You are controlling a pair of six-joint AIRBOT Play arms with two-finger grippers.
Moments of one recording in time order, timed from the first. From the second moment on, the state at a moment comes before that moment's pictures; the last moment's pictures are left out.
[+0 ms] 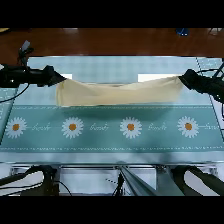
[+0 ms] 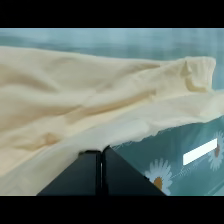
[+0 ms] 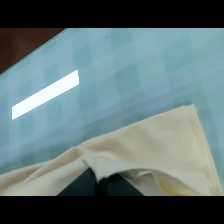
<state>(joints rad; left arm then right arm) 0.17 -1.37 1.16 0.64 -1.12 -1.16 -0.24 -1.11 0.86 -0.73 0.62 1.27</state>
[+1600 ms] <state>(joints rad) 0.28 -1.72 1.31 0.58 -1.49 -1.20 -0.31 -1.48 0.87 -0.74 0.71 1.39</state>
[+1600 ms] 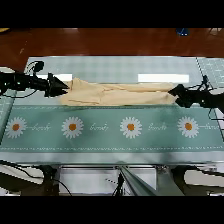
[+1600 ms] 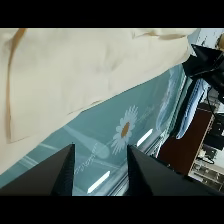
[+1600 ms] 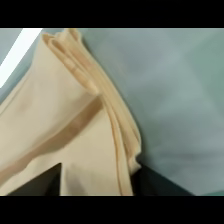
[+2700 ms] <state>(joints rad) -0.30 -1.68 1.33 0.46 -1.26 -1.20 -0.10 -0.72 0.98 -0.81 0.98 1.42</state>
